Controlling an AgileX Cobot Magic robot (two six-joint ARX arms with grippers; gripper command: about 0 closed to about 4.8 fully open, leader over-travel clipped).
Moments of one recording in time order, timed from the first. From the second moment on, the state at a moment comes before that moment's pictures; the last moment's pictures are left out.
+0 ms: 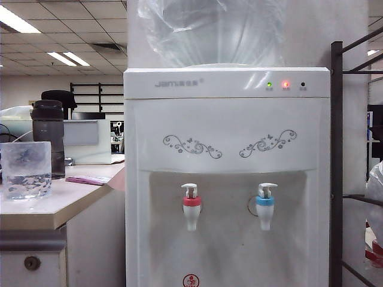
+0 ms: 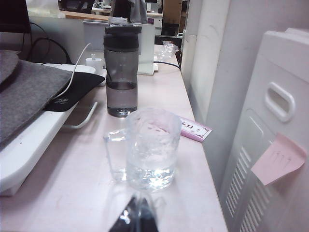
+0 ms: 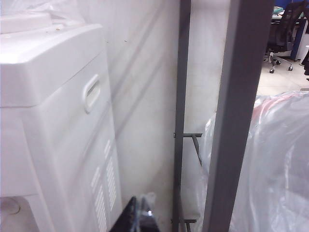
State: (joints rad) left arm 0.00 0.00 0.01 0.00 0.00 0.01; right arm -0.06 0.00 0.01 0.01 -0.08 0.06
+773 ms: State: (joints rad) left arm 0.00 0.02 0.18 0.08 0.11 -0.21; right arm -0.06 0.02 0.27 0.03 -0.27 0.18
